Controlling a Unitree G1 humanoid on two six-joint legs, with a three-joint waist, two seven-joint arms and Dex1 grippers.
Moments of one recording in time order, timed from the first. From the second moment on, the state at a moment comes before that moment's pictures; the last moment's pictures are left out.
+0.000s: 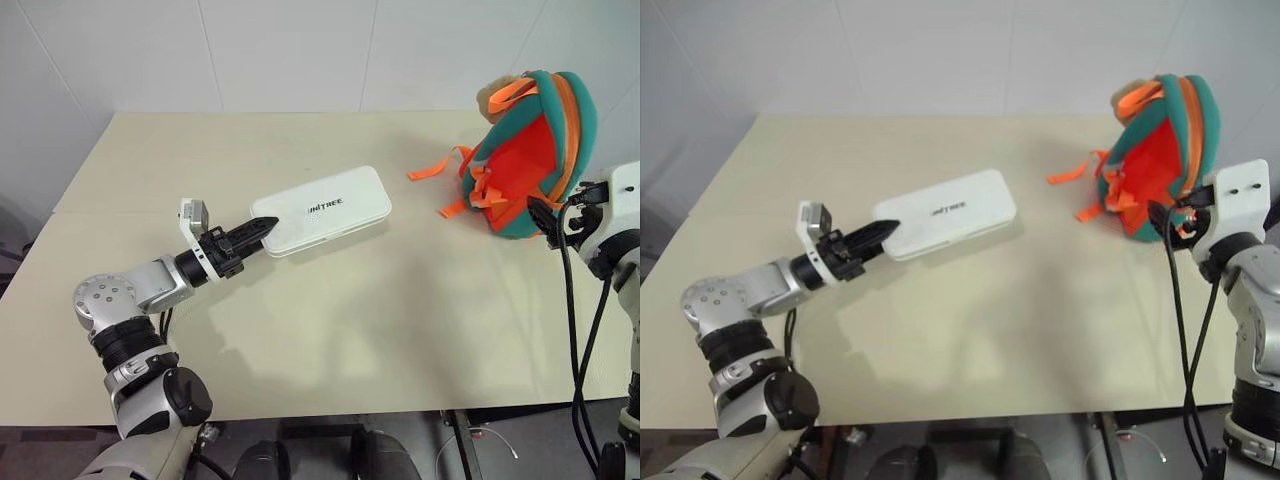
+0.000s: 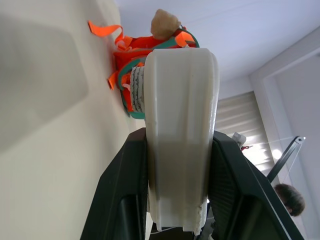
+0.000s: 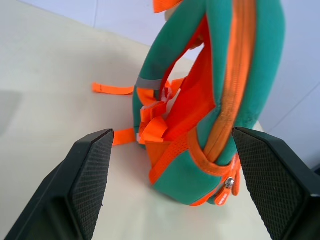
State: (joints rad) left arm -0.80 0.25 0.80 0.26 -0.97 1.61 -0.33; right arm -0.41 -0.73 -0.44 -0.23 0.27 0.70 0.37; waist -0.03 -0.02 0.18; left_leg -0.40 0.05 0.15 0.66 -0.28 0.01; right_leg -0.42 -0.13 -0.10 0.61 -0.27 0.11
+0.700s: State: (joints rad) left arm -0.76 0.28 0.77 0.28 -1.10 1.61 -0.24; right arm -0.77 -0.67 -0.31 0.54 0.12 0.22 0.23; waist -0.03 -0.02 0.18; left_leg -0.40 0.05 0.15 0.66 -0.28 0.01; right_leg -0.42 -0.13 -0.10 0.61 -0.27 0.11
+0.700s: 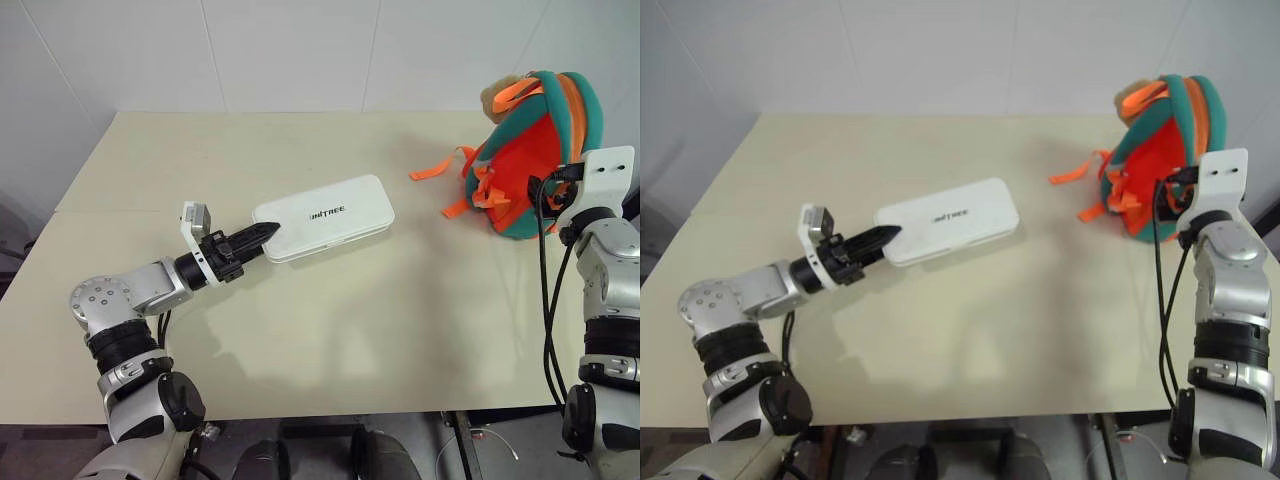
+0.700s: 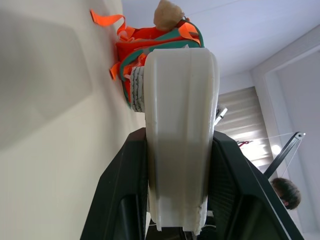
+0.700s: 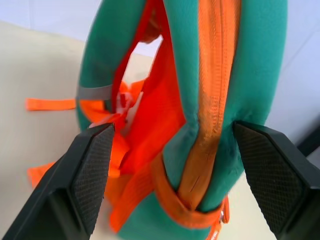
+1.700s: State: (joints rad) left arm -0.67 0.30 0.72 0.23 -1.32 1.60 -0.09; right arm -0.70 -0.76 -0.36 0.47 0.14 0.22 0.26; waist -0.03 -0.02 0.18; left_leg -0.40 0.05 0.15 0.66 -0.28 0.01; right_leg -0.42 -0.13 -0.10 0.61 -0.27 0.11
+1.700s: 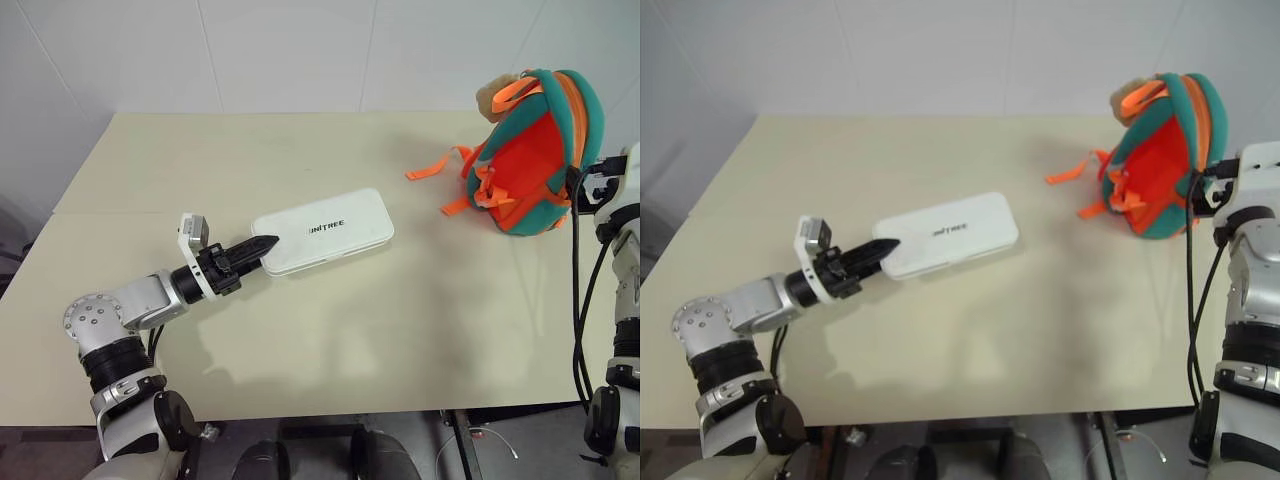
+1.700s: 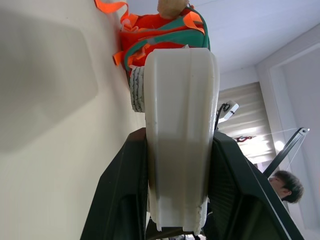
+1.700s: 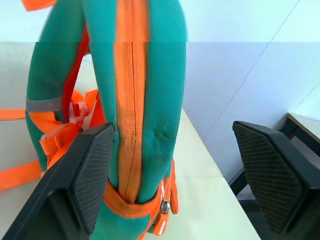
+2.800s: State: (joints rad) left arm -0.54 0.43 0.51 0.20 -1.67 1.36 0.08; right arm -1.11 -0.71 -0.24 1.20 0.07 -0.02 0.33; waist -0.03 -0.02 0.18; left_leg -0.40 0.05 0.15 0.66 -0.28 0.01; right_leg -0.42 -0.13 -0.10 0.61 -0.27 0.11
